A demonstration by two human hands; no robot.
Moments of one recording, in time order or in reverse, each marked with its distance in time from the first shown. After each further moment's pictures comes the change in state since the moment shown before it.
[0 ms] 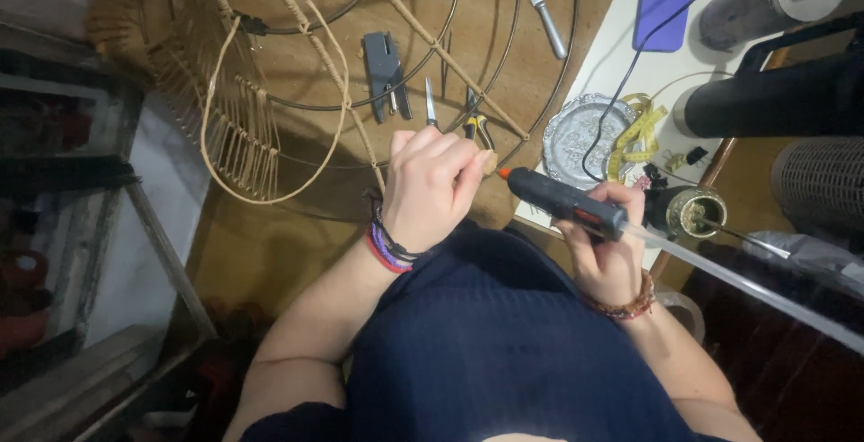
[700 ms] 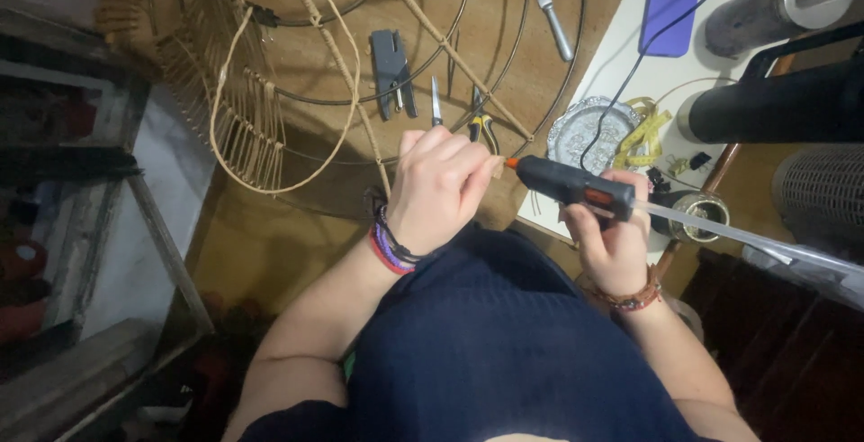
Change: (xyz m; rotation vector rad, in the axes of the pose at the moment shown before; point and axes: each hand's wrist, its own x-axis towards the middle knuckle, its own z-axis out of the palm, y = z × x) left_hand -0.004 0.002 -0.002 -0.002 -0.002 0.050; right_hand 0.017 -0.017 -0.003 -0.062 -0.098 -0.041
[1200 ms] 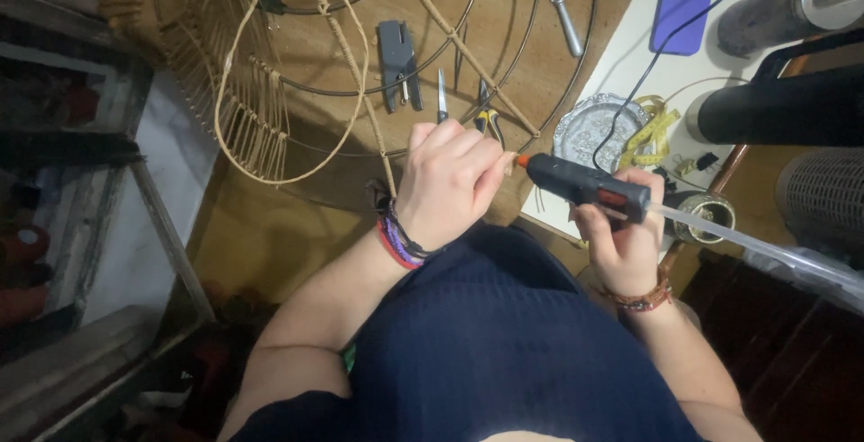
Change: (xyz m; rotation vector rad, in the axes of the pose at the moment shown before) left_hand 0.002 0.001 0.004 0.057 0.042 0.039; right_hand 0.004 0.006 -0.002 0.096 0.048 -0.010
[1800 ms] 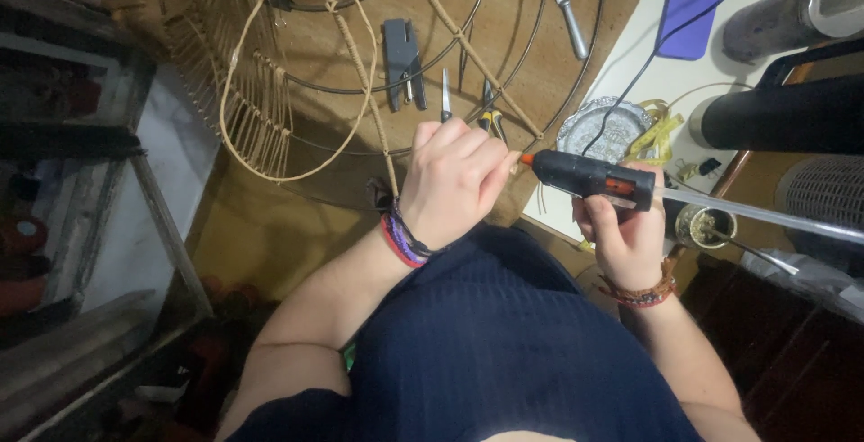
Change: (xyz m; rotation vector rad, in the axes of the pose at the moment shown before) left_hand -0.002 -0.002 0.004 0.053 0.033 0.014; right_hand 0.023 -0.018 0.005 0.261 -0.149 -0.032
